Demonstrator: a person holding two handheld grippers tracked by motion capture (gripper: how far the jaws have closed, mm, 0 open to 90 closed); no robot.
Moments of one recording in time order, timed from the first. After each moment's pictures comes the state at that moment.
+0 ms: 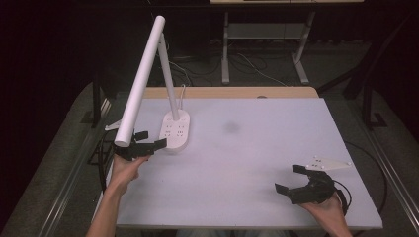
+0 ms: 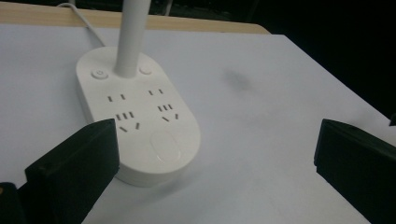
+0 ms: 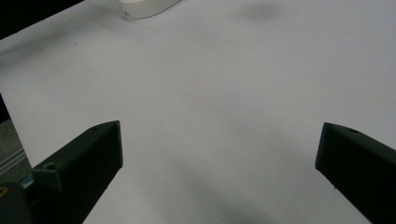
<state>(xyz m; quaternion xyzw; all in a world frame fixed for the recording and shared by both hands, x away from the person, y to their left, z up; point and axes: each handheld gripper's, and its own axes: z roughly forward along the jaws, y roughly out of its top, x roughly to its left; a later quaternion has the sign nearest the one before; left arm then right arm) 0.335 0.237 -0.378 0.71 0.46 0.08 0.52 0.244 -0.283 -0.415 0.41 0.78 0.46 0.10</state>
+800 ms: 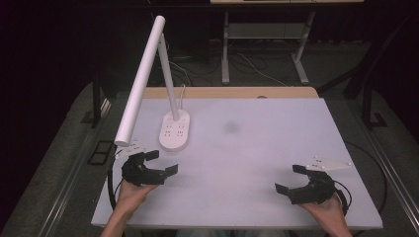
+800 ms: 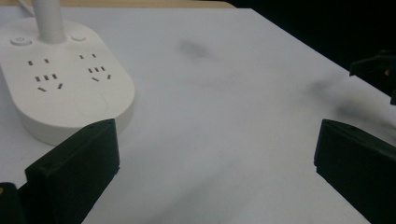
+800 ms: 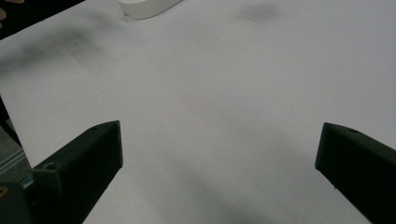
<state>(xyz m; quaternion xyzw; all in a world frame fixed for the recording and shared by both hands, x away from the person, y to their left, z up) 0.278 0.204 -0.395 0.75 0.41 0.09 0.52 0.244 -0.283 -0.414 0.41 0.78 0.46 0.10</state>
